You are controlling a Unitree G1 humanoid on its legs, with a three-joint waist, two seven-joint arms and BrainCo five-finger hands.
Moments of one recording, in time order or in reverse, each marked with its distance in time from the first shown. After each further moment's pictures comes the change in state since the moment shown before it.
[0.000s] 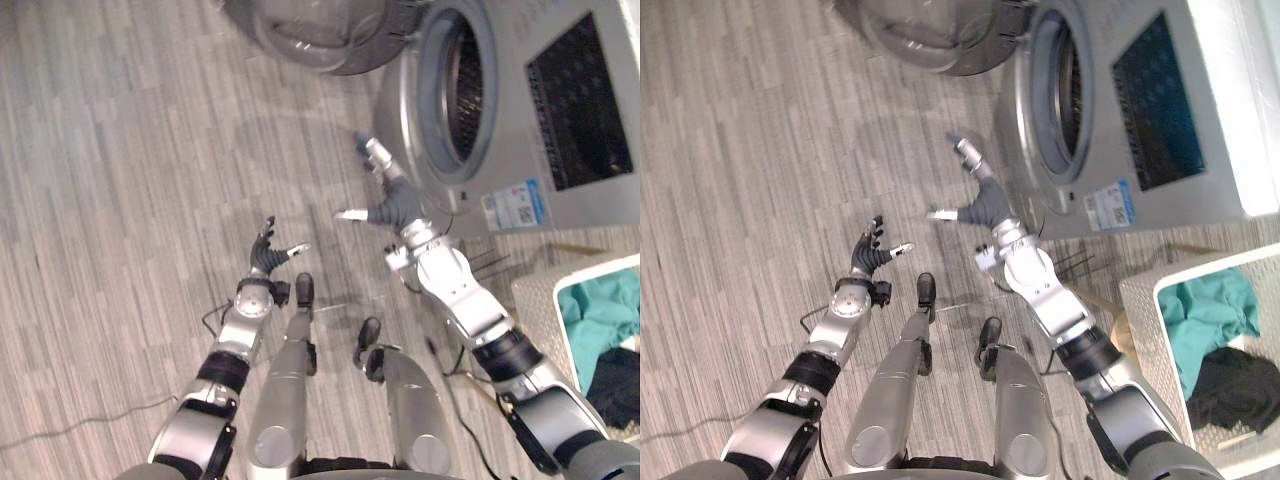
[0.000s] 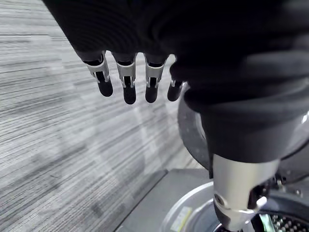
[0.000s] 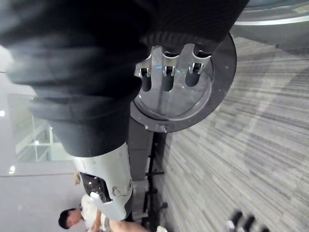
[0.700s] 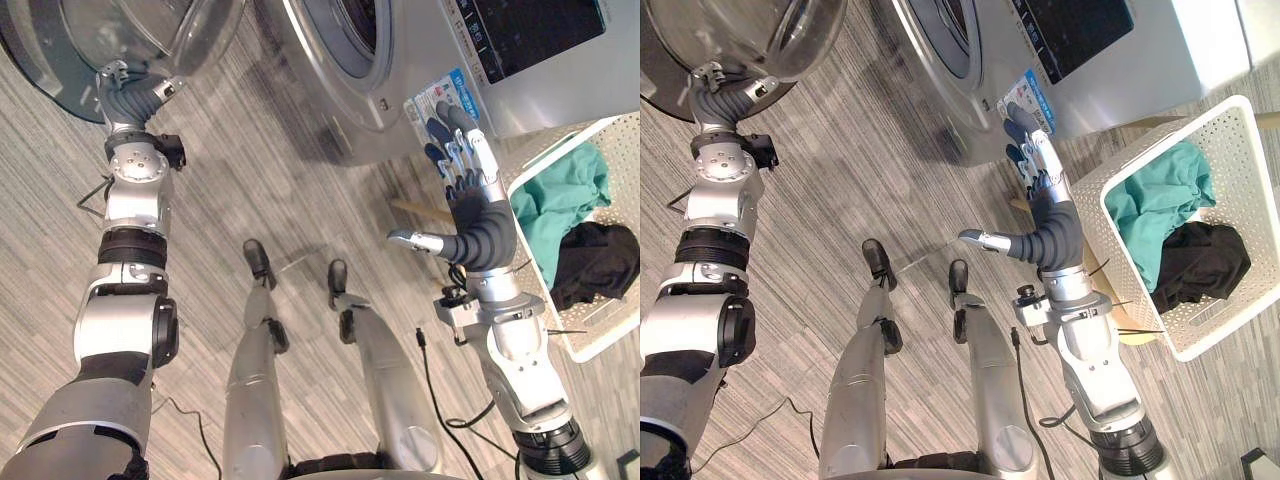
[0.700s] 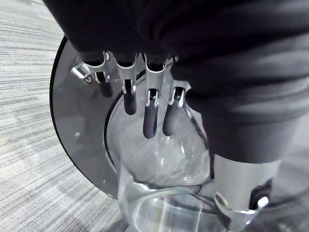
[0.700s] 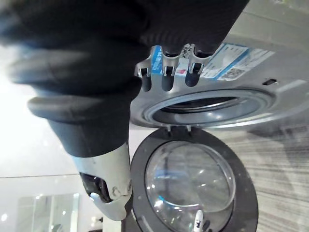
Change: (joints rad) left arm -0.479 0.309 0.285 0.155 -0.009 0.060 0.101; right arm 0.397 0.032 -0.249 -0.479 0.036 -0.154 -0.035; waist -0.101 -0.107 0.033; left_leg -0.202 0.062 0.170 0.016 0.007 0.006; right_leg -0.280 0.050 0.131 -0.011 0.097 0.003
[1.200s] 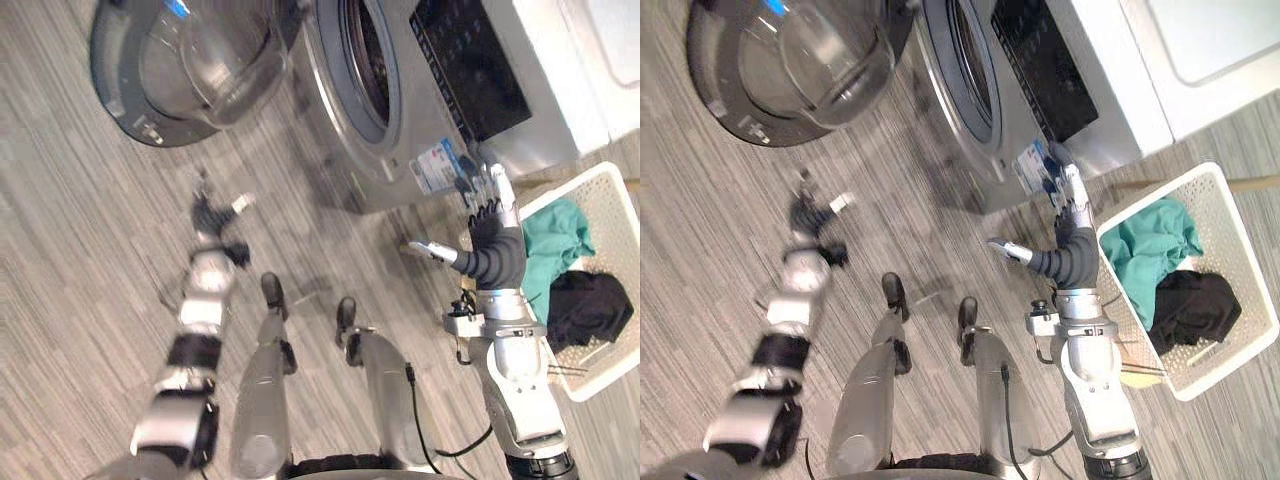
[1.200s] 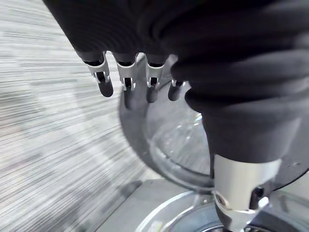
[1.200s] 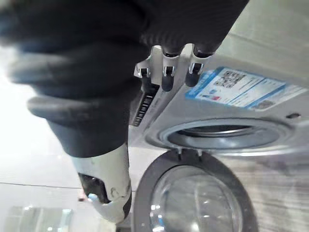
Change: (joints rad) left arm 0.711 -0.410 -0.103 -0.390 0.022 -0.036 -0.017; right arm 0.164 0.140 -0.121 0.089 -0.159 0.069 -0.037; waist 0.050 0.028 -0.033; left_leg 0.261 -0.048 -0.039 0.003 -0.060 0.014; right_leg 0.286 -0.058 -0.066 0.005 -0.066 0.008
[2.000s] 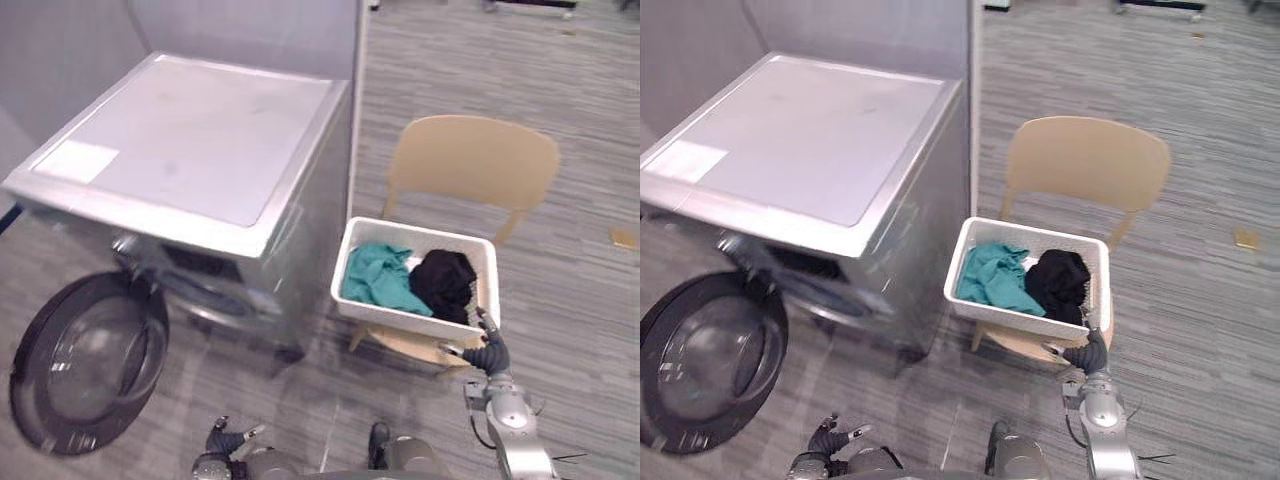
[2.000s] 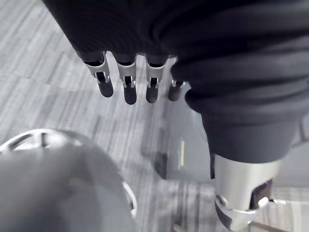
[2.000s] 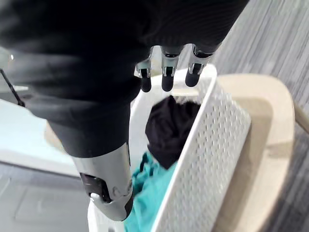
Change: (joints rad) left arm 0.479 -0.020 0.050 0.465 0.174 0.007 -0.187; right arm 0.119 0.034 -0.218 0.616 -0.148 0.118 -0.001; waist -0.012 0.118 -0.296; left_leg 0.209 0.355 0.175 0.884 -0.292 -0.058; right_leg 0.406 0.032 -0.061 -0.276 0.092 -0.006
